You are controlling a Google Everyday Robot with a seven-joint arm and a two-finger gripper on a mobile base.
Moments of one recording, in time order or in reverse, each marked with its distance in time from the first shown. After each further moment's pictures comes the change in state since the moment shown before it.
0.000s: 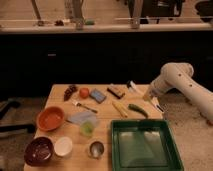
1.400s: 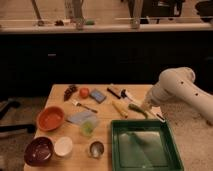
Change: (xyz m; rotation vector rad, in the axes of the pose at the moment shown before) arm 0.015 0.086 -0.027 -0.038 0.045 -0.097
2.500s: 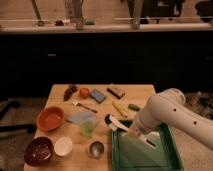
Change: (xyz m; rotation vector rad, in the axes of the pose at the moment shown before) arm 0.003 0.154 0.010 -0.138 0.014 -0.110
